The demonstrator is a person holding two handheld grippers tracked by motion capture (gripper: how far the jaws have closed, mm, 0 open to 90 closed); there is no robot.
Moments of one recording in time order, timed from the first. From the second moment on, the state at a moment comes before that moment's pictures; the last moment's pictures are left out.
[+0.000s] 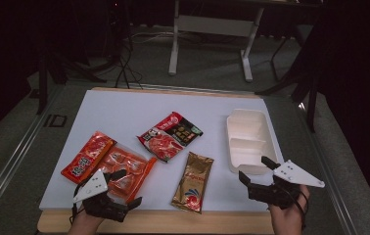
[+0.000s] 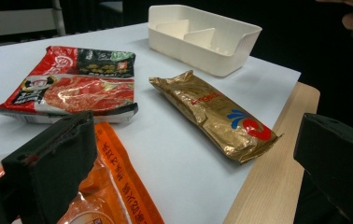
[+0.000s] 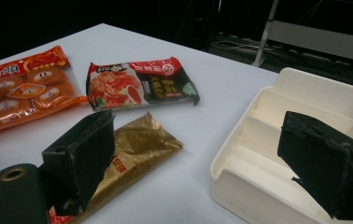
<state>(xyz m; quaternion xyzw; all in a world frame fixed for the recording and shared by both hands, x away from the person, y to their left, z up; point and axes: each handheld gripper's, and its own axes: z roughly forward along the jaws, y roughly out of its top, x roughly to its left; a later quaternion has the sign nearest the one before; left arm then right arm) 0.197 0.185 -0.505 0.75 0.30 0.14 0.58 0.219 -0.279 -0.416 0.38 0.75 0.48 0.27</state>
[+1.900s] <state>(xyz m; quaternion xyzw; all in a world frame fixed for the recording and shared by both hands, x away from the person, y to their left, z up) 0.200 0.182 -0.509 0.76 0.30 0.12 0.57 0.337 -0.186 -0.483 0.39 0.84 0.35 0.12</state>
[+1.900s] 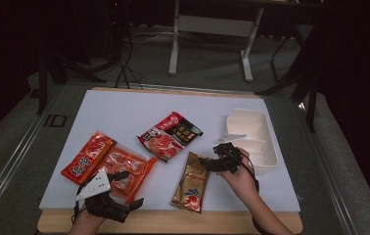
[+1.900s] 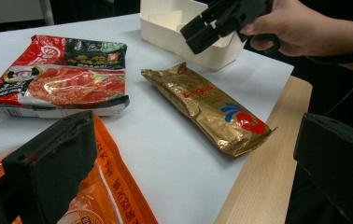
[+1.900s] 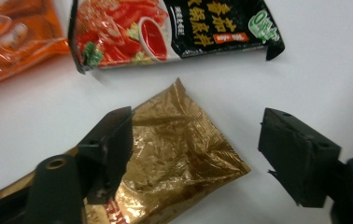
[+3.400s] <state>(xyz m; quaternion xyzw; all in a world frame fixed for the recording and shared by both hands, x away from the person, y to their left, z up) 0.201 0.180 -0.511 0.76 0.30 0.11 0.56 0.357 -0.170 -0.517 0.41 0.87 0.25 0.08</state>
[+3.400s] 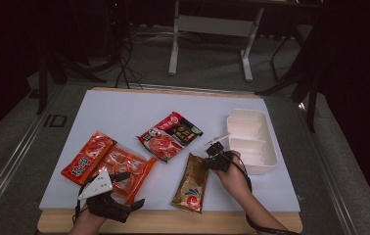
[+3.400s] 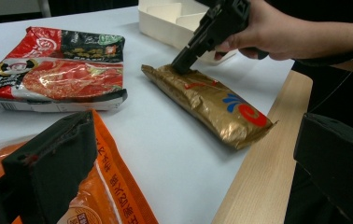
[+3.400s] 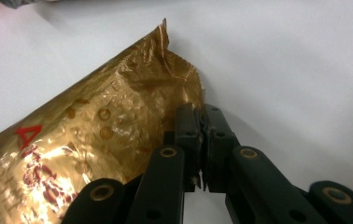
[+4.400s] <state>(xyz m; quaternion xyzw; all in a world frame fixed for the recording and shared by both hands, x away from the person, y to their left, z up) 0.202 0.180 -0.511 0.76 0.30 0.11 0.57 0.304 -0.142 -0.413 0.28 0.87 0.40 0.08</state>
